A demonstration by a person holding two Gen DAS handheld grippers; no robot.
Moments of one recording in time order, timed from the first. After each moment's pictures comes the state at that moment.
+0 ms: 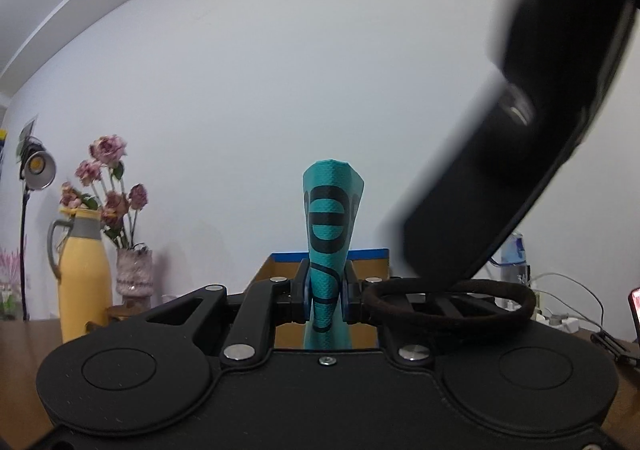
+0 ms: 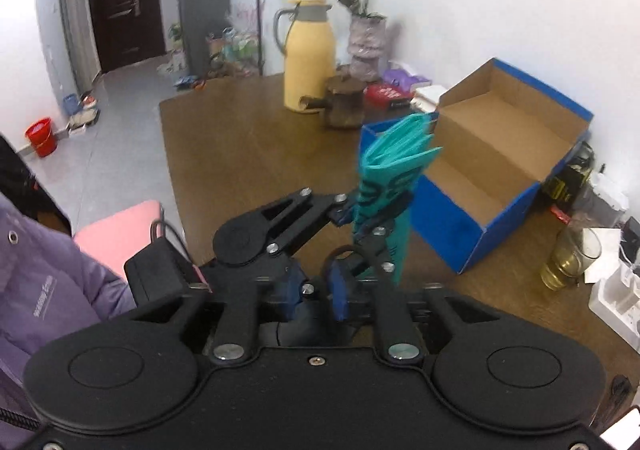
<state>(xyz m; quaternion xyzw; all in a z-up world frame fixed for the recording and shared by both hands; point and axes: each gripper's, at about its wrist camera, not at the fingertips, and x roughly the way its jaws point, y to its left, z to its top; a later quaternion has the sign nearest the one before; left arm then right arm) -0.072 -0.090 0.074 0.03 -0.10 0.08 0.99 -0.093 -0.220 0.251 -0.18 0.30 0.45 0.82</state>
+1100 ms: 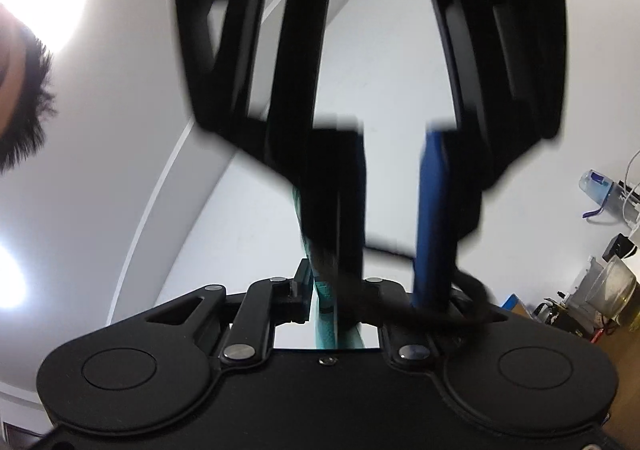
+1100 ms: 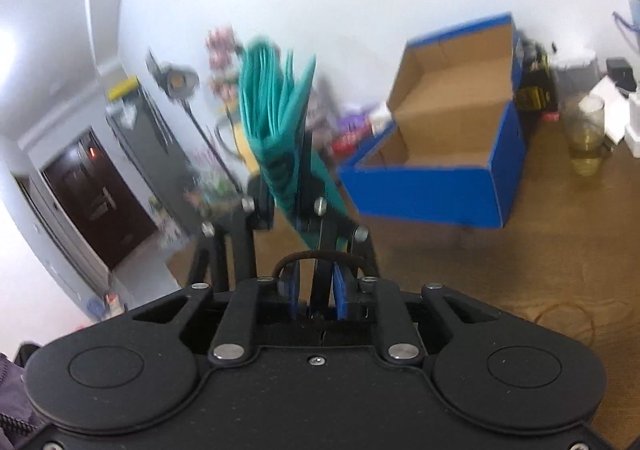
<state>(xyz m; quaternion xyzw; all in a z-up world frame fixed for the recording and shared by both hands) -0.072 -0.140 0.048 0.38 -0.30 0.22 0.85 -0.060 -0.261 0.165 0.15 0.26 0.43 0.85</state>
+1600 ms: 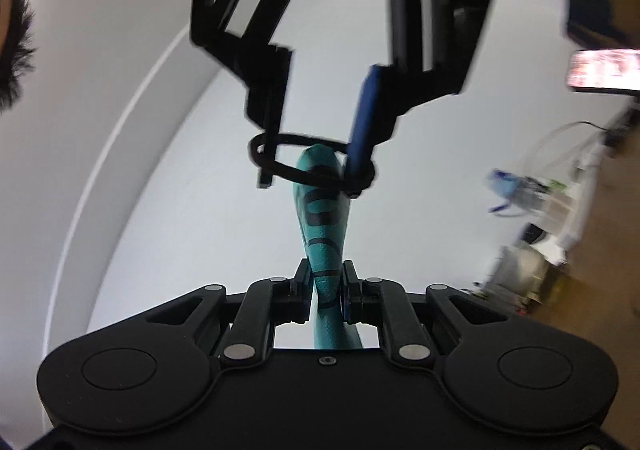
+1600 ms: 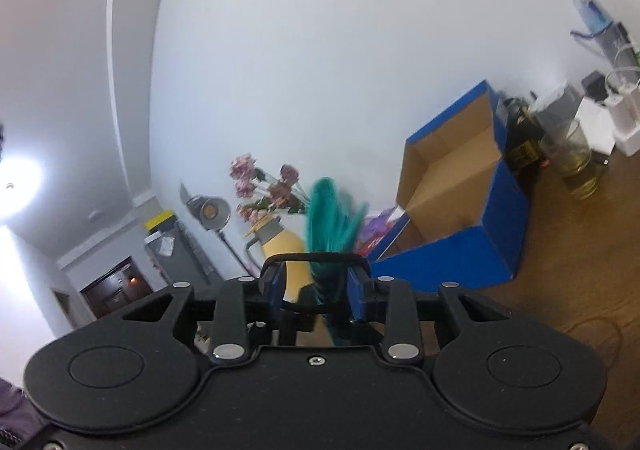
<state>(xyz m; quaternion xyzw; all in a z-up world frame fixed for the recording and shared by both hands) -0.116 -0.161 0.005 0.47 -0.27 0.10 0.84 -0.054 -0.305 0.111 0.30 0.14 0.43 0.84</state>
